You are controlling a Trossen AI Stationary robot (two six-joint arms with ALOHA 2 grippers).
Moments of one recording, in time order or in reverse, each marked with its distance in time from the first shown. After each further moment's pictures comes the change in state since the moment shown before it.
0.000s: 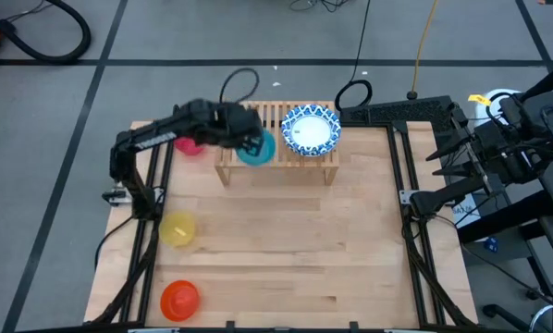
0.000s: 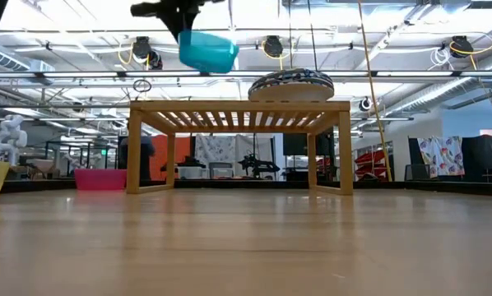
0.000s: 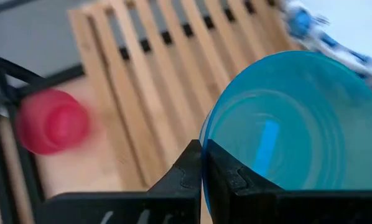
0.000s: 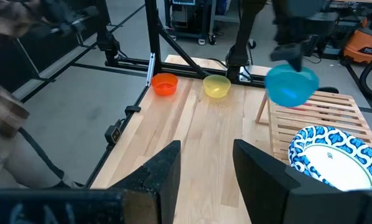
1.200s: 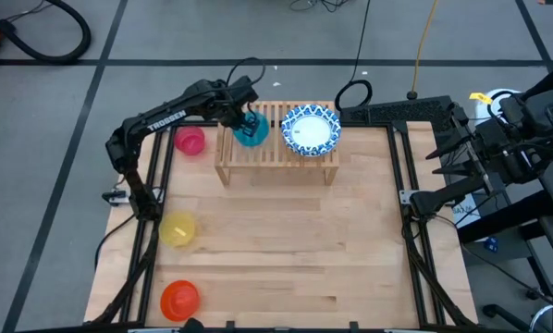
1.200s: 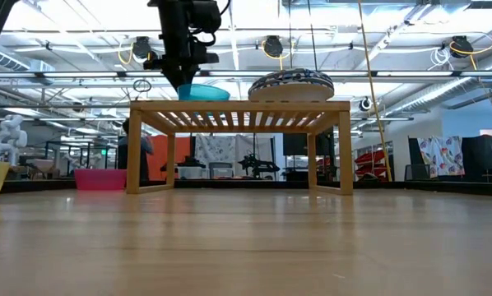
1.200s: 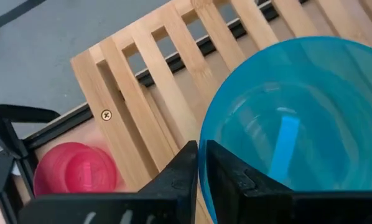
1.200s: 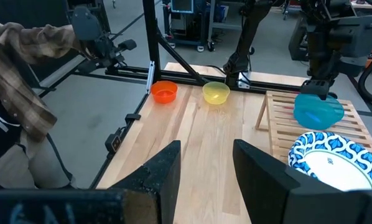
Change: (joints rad) left arm 0.337 0.001 -0.277 0.330 0.139 0.459; right arm 0.000 0.000 0.000 0.031 0.005 0.015
